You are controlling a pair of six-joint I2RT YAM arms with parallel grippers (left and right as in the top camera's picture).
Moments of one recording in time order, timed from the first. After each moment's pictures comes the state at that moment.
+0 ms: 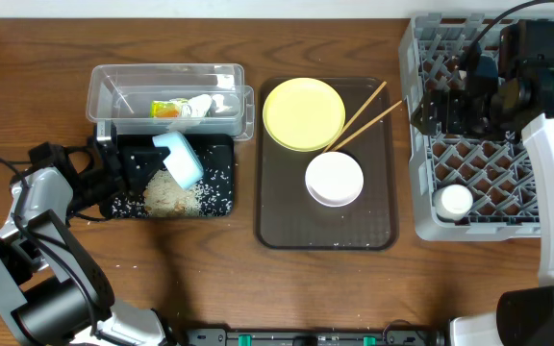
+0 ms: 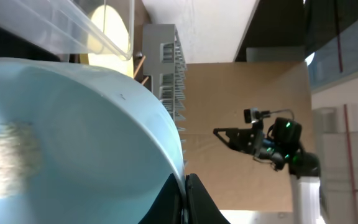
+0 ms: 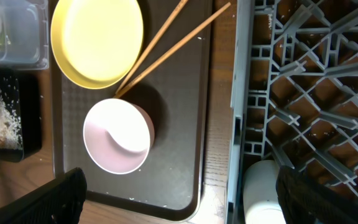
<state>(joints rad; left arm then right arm) 0.55 1.74 1.00 -0.88 1.49 0.08 -0.04 1.63 1.67 -1.25 -0.30 0.04</state>
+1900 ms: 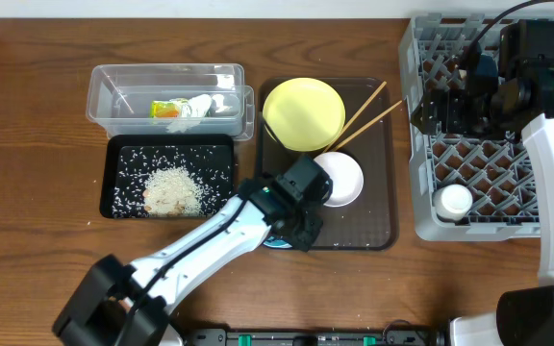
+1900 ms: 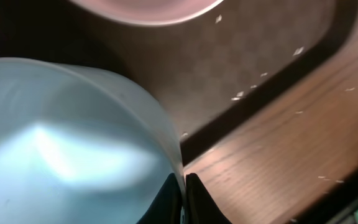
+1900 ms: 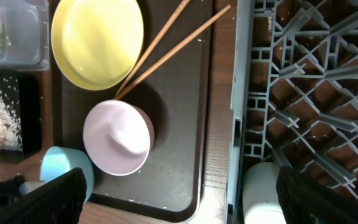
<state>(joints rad) -0.78 1.59 1.03 -0.75 0.19 -0.24 -0.04 1.63 1.67 -1.25 -0.30 0.04</state>
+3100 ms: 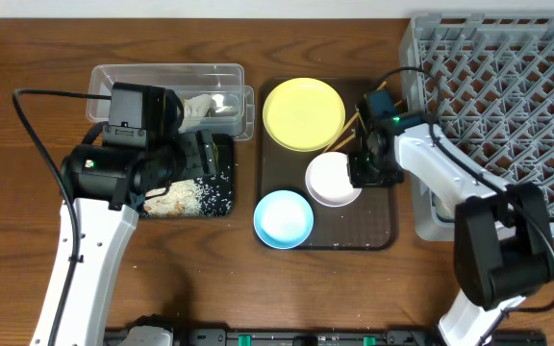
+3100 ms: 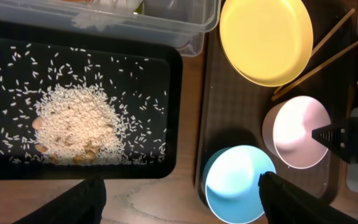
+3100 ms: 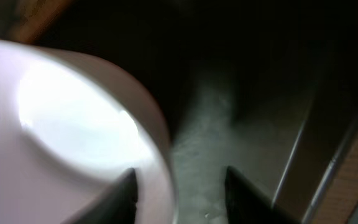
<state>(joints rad) -0.14 1.28 1.32 -1.10 0.14 -0.33 0.34 1.90 1.26 -0.86 -0.11 0.30</state>
